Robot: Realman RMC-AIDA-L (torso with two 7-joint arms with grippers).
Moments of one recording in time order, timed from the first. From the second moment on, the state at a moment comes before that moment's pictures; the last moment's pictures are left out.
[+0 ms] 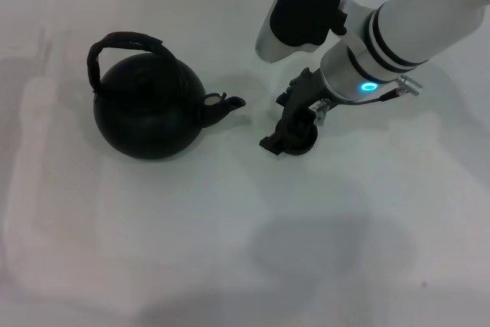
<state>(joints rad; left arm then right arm) -0.44 -2.07 1.88 0.09 -0.59 1.12 -0.27 0.80 2.03 -1.89 -0.97 0.85 1.08 -0.68</state>
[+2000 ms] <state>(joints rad) -0.42 -2.07 1.89 0.09 -0.60 1.12 -0.28 0.55 2.03 -1.26 -0.45 2.26 0.54 -1.97</state>
